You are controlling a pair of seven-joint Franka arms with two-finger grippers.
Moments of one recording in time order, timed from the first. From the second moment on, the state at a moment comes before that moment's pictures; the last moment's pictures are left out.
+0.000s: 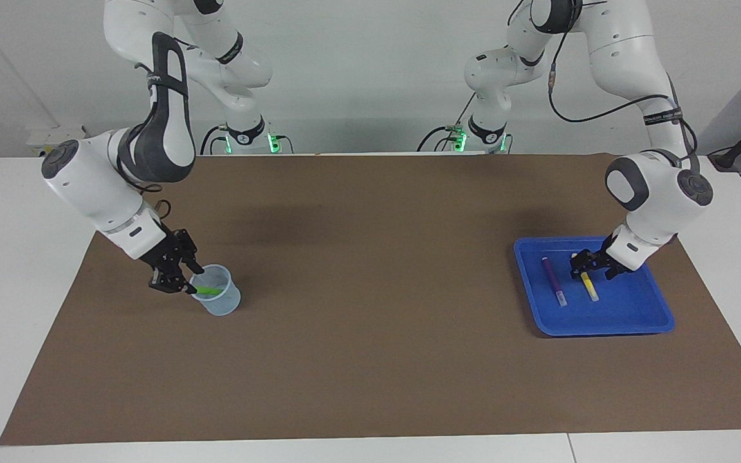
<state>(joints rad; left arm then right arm) 0.21 0.34 -0.07 -1.88 -0.08 2.22 0.28 -0.17 0.25 0.08 -1.86 0.35 2.18 -1.81</state>
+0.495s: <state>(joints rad) 0.22 0.22 -0.07 -1.84 -0.08 2.22 0.28 -0.18 0.25 0.08 -1.86 0.31 2.22 -2.01</state>
